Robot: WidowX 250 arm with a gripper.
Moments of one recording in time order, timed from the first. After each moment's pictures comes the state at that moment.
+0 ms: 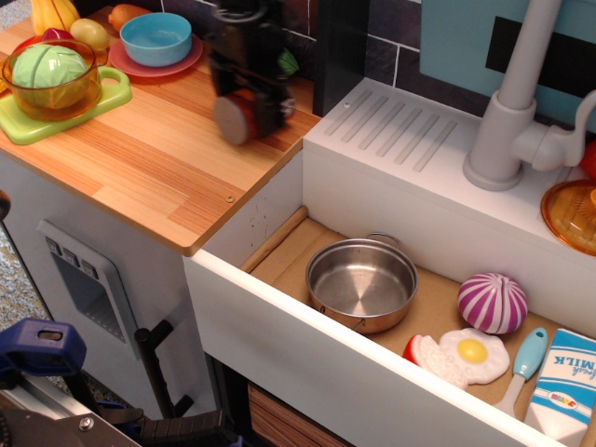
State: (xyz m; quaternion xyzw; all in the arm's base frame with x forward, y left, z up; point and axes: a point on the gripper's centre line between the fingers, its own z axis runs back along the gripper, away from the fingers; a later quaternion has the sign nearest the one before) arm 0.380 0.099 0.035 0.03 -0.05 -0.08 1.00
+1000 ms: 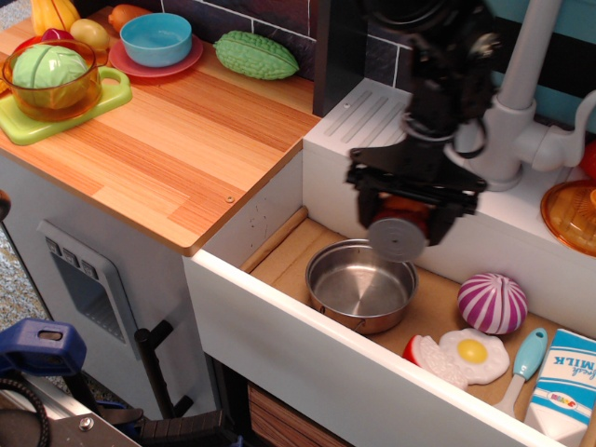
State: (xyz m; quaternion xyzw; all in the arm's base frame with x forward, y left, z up) arm 0.337 -0.044 0.003 0.03 -0.06 0.17 0.98
